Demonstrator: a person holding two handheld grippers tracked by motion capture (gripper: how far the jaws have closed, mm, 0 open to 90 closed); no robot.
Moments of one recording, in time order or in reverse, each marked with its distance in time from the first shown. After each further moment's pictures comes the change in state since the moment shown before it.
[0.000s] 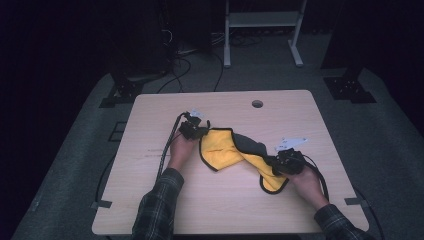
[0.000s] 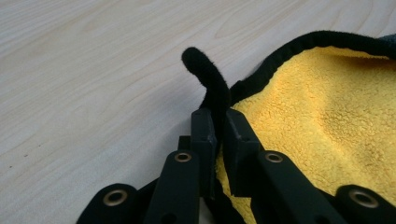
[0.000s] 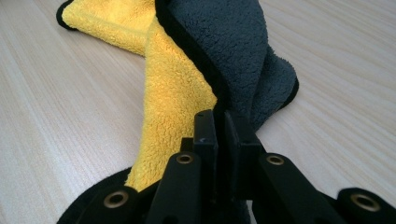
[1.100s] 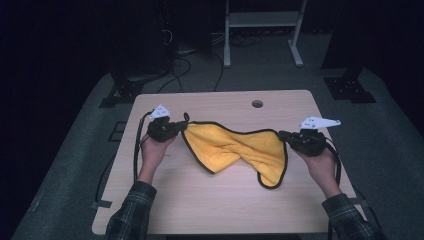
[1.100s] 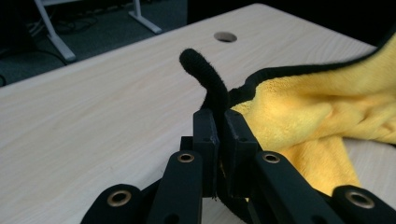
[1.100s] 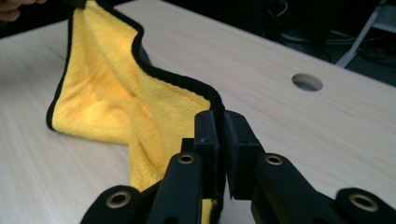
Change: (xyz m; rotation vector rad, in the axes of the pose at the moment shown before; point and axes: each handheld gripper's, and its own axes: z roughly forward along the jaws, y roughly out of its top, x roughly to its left) left arm 0.008 -0.018 -0.133 -0.278 -0.028 -0.012; right arm -0.034 0.035 -0.066 -0.262 -0.058 0.074
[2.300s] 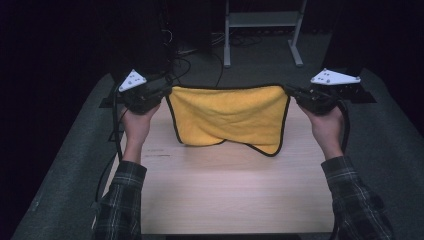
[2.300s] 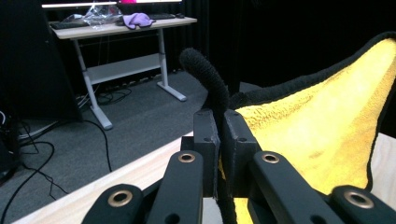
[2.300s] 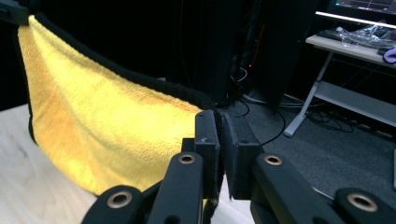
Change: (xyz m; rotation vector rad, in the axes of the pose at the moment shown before) left arm 0.016 0.092 -0.060 -0.247 0.091 0.056; right arm -0.026 0.110 -0.024 -0.213 -0.119 -0.061
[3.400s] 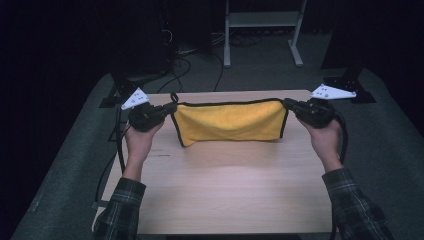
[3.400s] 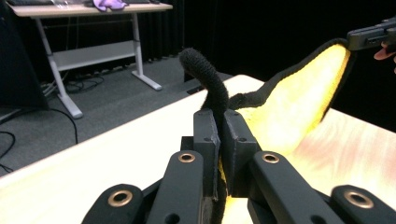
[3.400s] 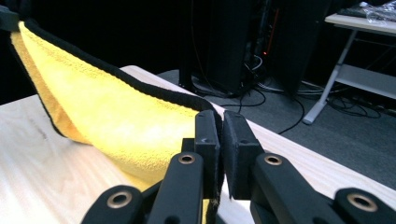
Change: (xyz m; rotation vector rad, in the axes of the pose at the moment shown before) left arm -0.027 -0.046 -0.018 0.030 -0.106 -0.038; right arm 0.001 -0.045 0.001 0.027 0.064 0.048
